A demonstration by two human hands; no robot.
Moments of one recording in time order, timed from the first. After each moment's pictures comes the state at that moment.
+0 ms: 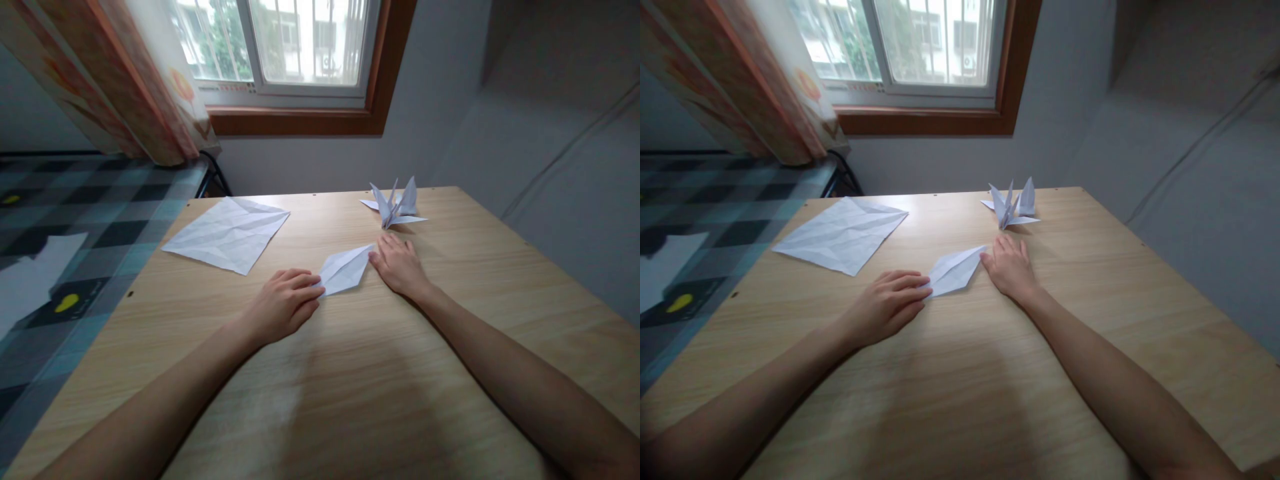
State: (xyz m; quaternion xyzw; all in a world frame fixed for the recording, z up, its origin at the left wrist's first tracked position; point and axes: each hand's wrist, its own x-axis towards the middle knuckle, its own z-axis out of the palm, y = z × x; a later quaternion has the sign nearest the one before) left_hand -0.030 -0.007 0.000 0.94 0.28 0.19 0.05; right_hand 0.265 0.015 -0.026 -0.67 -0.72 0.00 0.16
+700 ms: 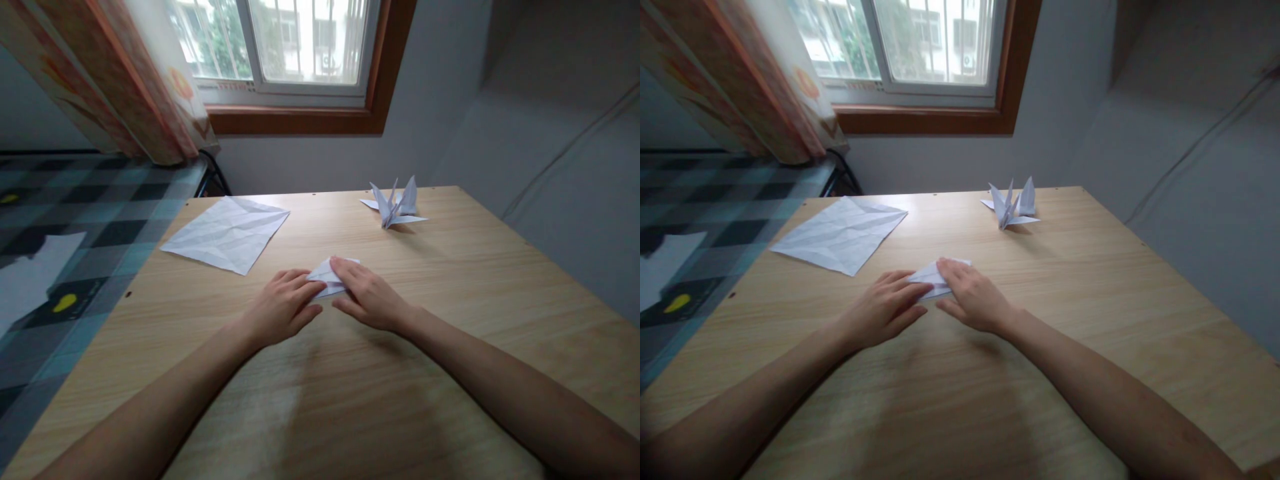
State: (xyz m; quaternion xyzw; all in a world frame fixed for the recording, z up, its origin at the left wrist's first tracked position) left_hand -0.027 -0.009 0.004 0.94 0.28 0.17 0.05; right_hand 0.213 -0.025 -0.016 -0.38 -0.88 0.09 0.26
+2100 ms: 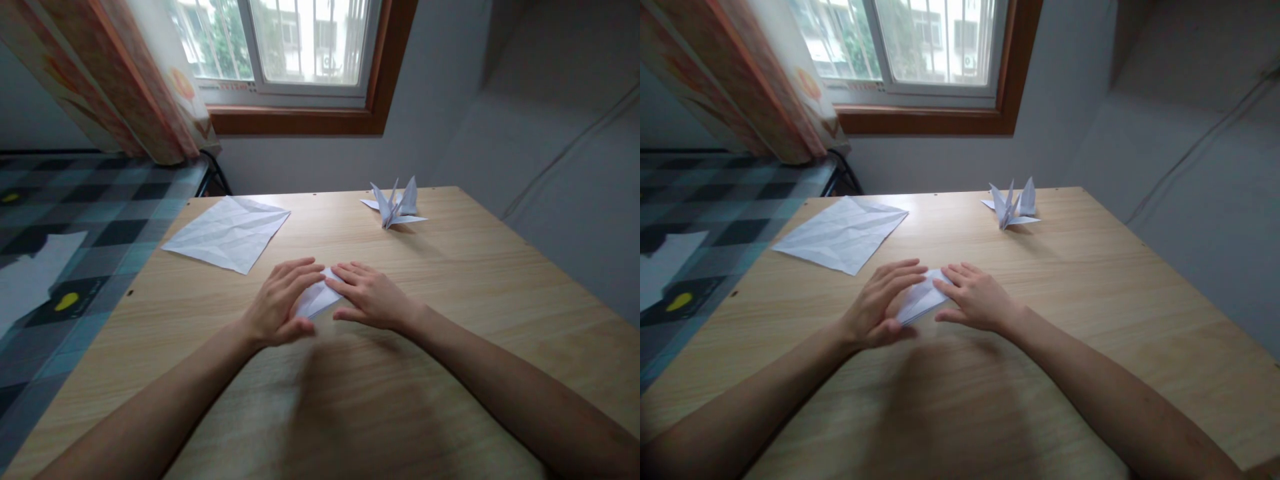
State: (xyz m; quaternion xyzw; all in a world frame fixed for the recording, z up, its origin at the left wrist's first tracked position) left_hand -0.032 -0.009 0.002 0.91 0.20 0.34 0.09; right_hand 0.217 -0.026 -0.008 -0.35 -0.93 -0.03 0.13
